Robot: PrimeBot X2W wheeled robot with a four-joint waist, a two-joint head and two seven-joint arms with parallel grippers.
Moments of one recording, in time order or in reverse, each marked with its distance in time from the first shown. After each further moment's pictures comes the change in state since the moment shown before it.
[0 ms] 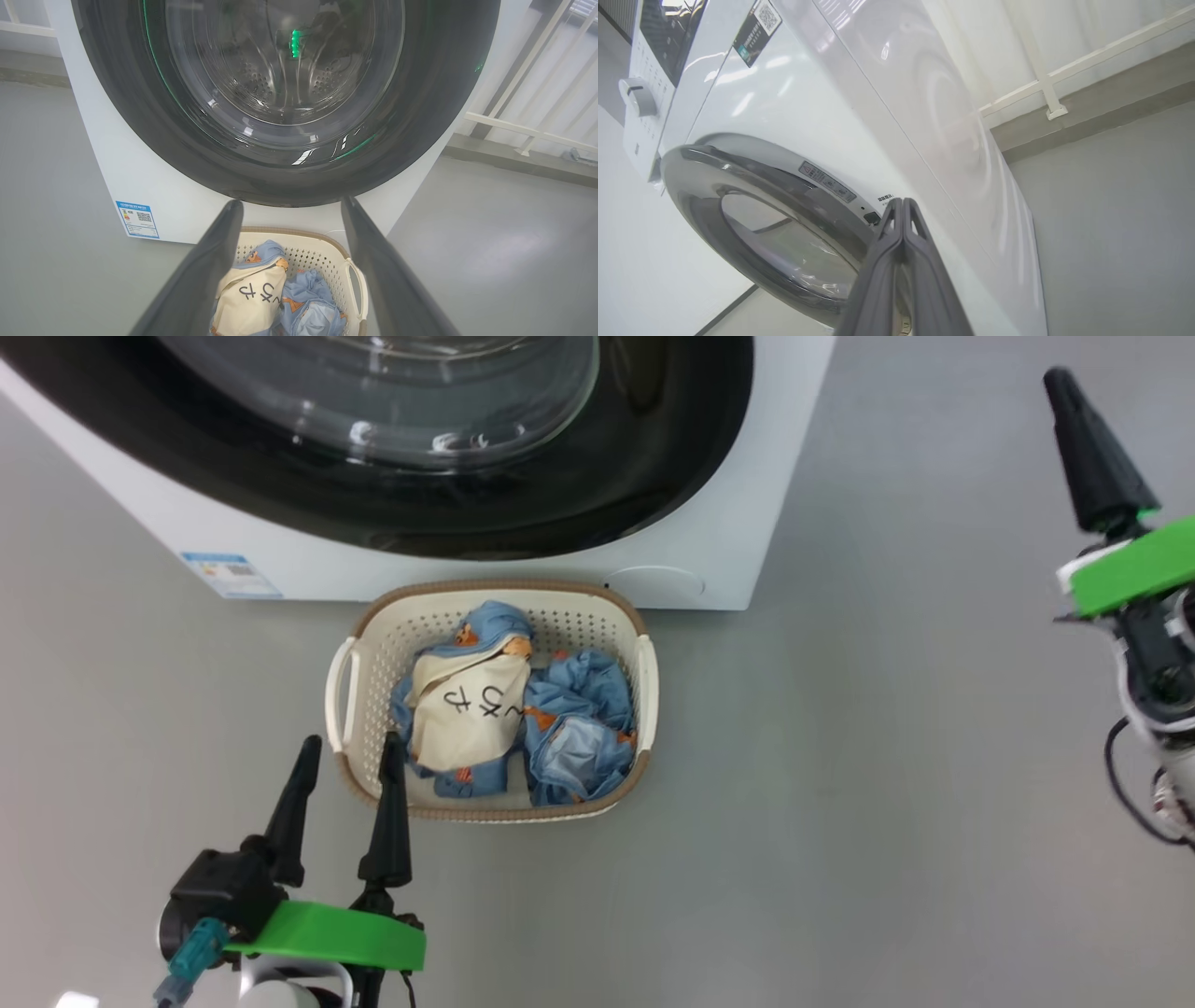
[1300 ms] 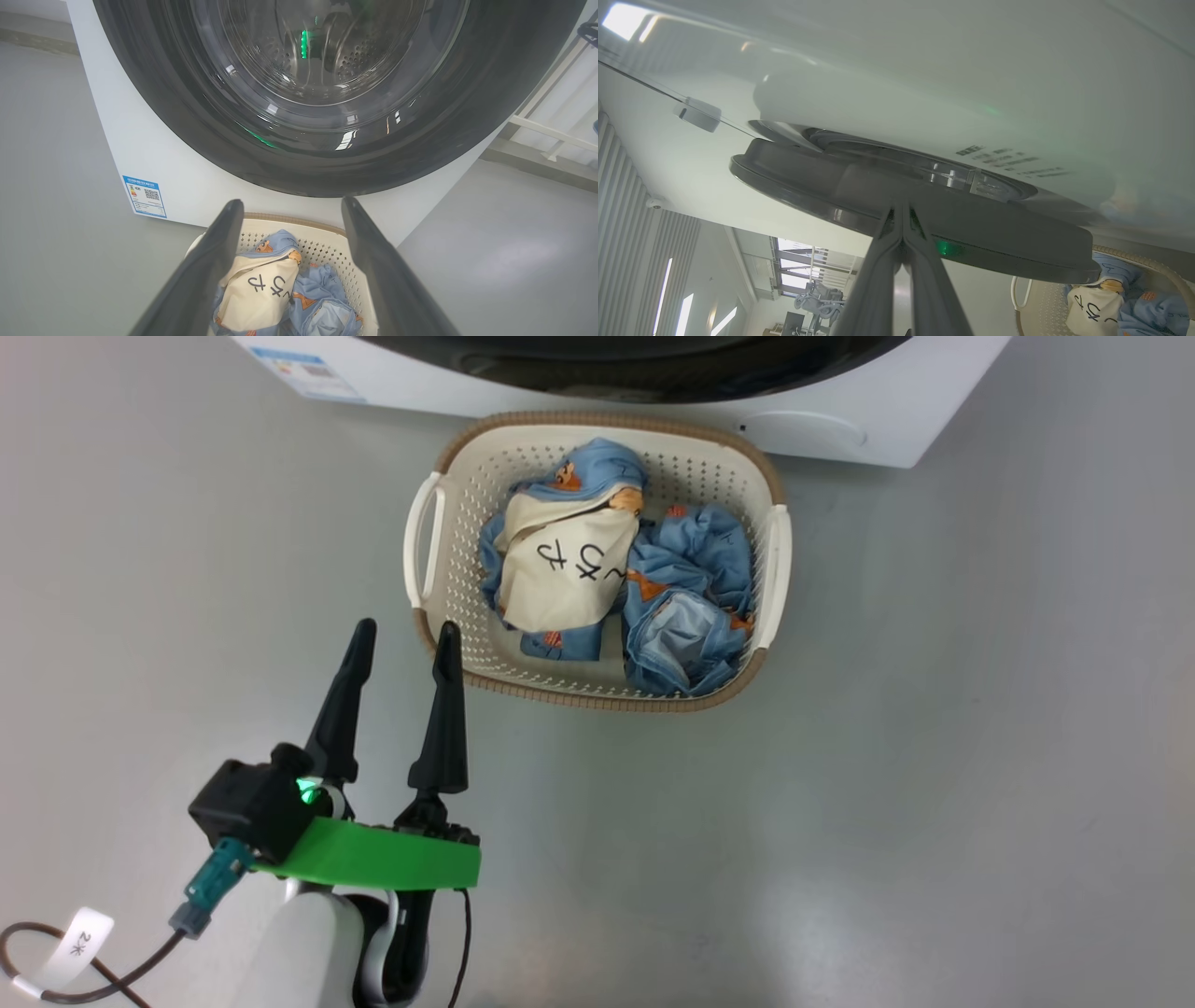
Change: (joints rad) left arm -0.147 -0.004 -0.138 -0.091 -0.114 0.044 0.000; right arm -0.345 -0.017 -0.321 -0.011 0.577 0.000 0.957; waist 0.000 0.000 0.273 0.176
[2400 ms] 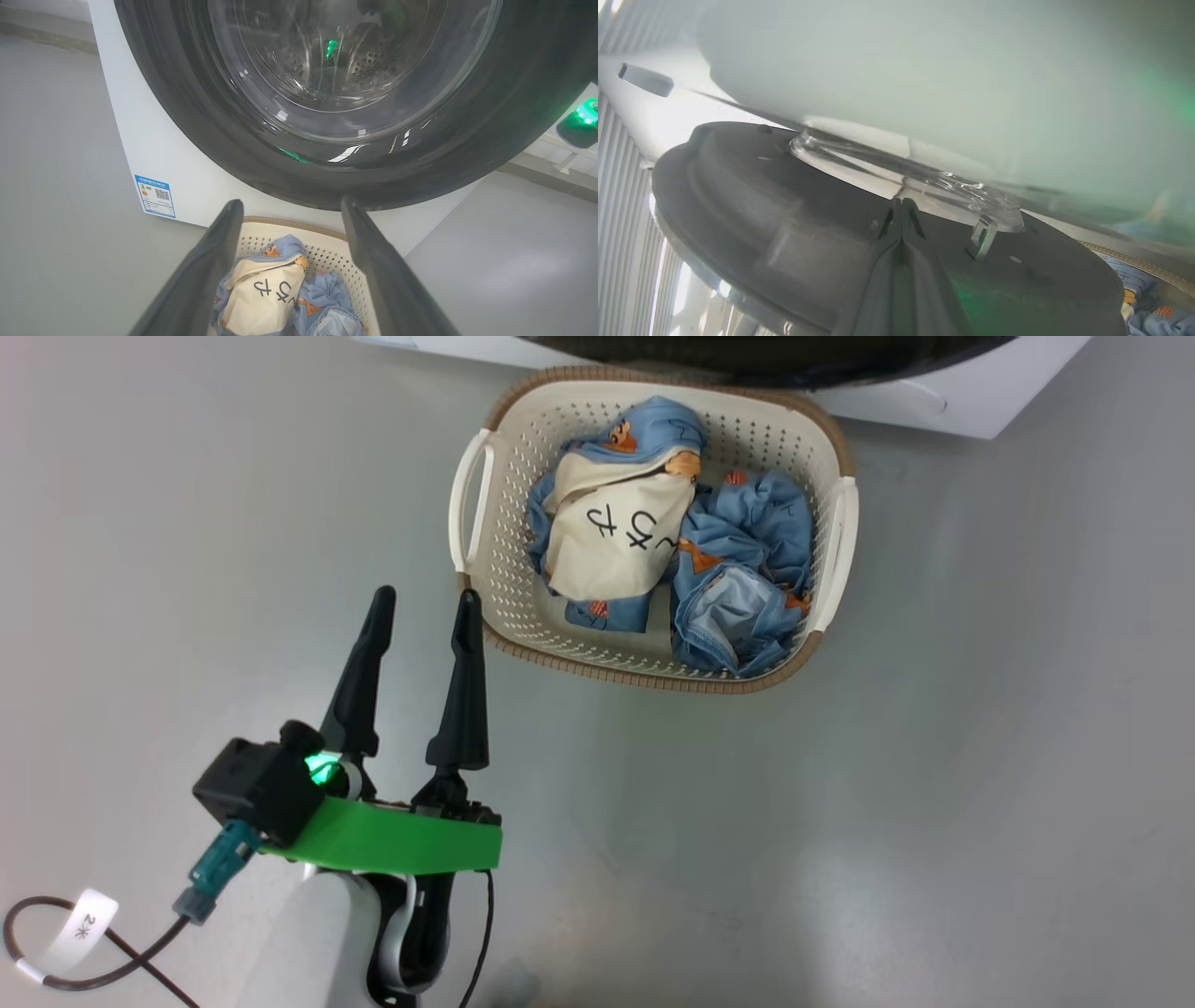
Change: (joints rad) left arm -0.037 -0.004 -0.049 -0.045 -0.054 0.027 0.000; right arm -0.131 0.069 0.014 0.037 -0.136 -0.001 0.084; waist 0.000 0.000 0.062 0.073
